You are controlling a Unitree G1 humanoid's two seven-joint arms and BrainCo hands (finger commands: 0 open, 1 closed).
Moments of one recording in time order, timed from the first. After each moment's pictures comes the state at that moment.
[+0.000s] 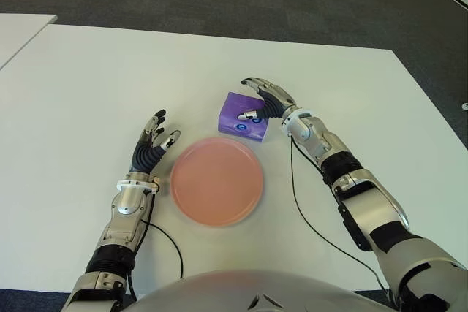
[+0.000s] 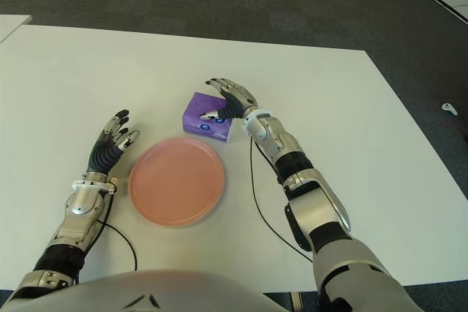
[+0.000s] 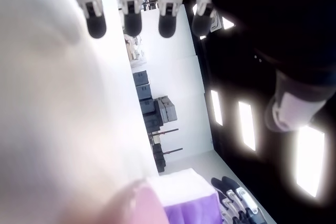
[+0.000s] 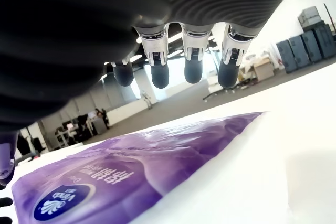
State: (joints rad) left arm 0.01 0.13 0.02 0.50 0.08 -0.56 0.03; right arm -0.71 -0.37 0.41 0.80 -0.66 -0.39 -0.07
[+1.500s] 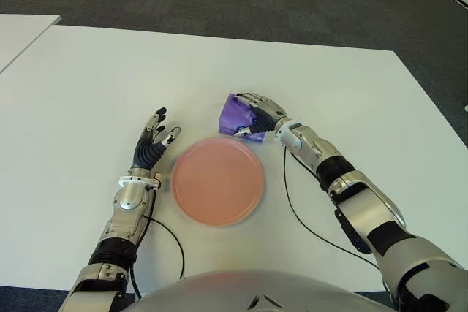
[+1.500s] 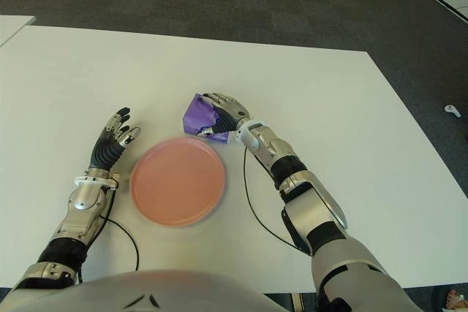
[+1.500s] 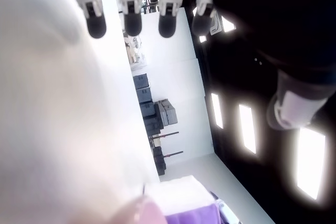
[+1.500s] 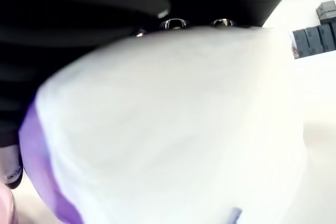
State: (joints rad) left arm -0.04 0.13 0.03 0.57 0.08 -0.58 0.04; right arm -0.71 -0.35 0.55 0.90 -0.75 -0.42 -0.14
